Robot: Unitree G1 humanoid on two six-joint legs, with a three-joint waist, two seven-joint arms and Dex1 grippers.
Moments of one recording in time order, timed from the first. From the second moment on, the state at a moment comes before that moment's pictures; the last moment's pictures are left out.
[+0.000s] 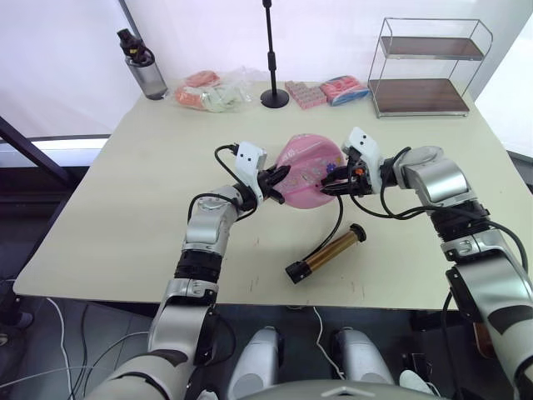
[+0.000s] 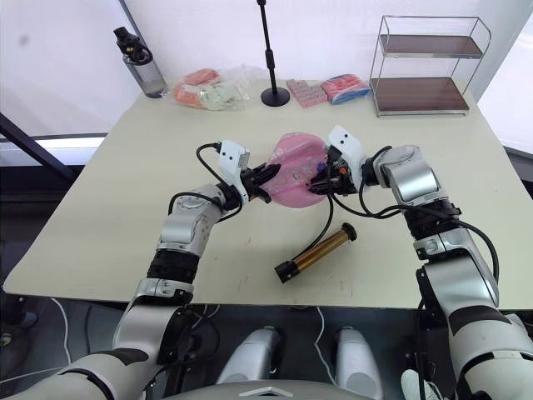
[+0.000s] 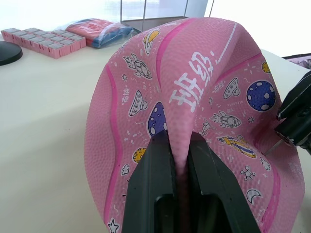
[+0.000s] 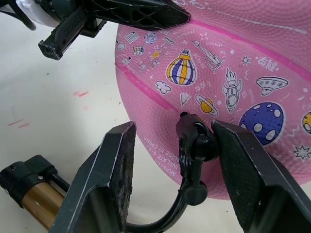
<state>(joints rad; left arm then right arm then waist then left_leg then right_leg) -0.65 0.20 0.03 0.40 -0.18 0.31 -0.66 -0.94 -0.43 0.25 0.43 0.10 0.66 1.14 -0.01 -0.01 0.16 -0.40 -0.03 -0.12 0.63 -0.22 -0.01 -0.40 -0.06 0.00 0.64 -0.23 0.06</state>
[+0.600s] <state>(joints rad) -0.65 0.20 0.03 0.40 -0.18 0.31 -0.67 -0.94 -0.44 0.26 0.43 0.10 0.65 1.15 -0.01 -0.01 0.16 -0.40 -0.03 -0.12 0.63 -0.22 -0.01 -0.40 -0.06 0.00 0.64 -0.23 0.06</state>
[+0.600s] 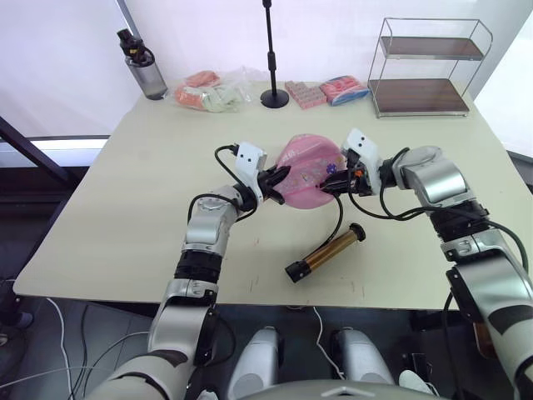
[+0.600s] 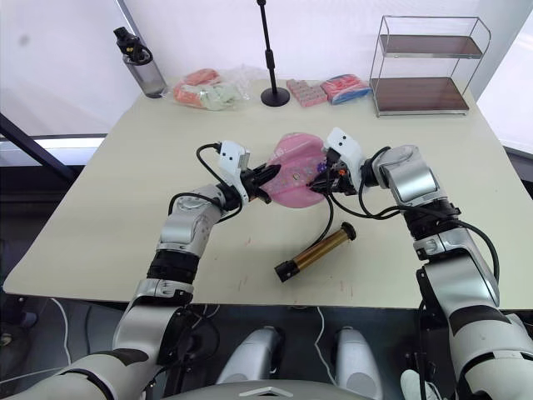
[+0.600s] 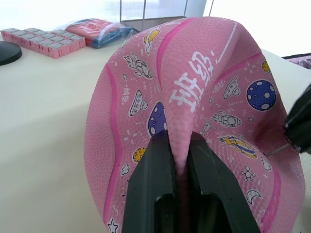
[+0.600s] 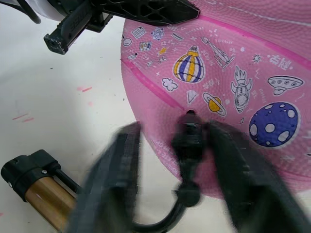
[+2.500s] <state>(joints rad) -0.66 0.20 0.03 0.43 -0.18 0.40 -0.61 -1.19 -0.26 0.59 0.75 -0.33 0.38 1.14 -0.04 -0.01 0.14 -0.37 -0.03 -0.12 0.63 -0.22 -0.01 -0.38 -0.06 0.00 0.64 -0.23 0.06</state>
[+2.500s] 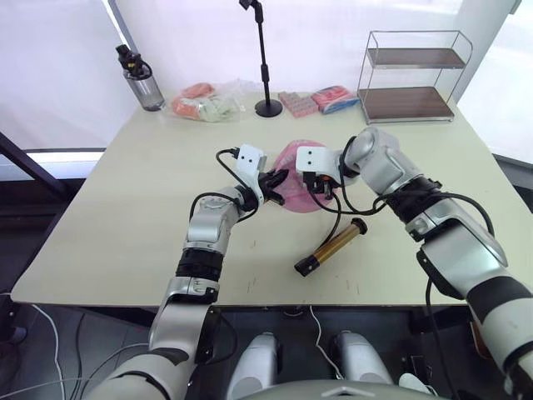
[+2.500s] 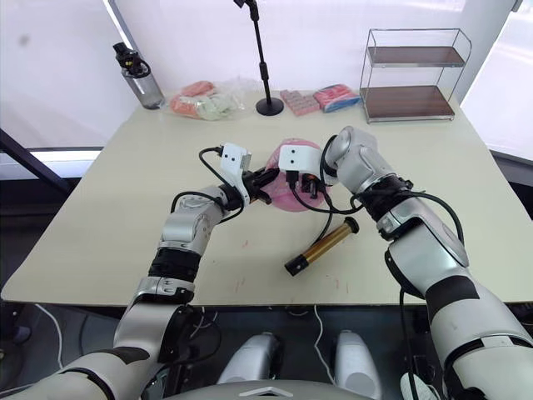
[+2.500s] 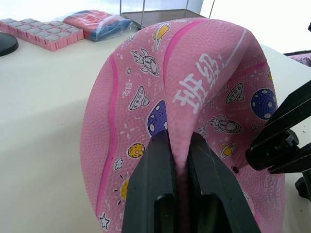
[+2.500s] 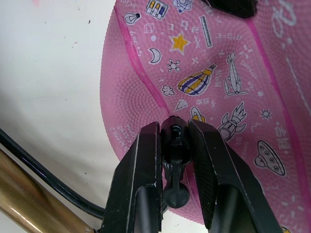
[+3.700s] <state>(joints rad) -0.65 0.20 0.03 0.44 -0.20 0.41 -0.60 -1.20 -0.17 0.59 0.99 -0.44 0.19 1.04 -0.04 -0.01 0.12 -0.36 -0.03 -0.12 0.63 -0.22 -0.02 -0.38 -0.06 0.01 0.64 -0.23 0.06</state>
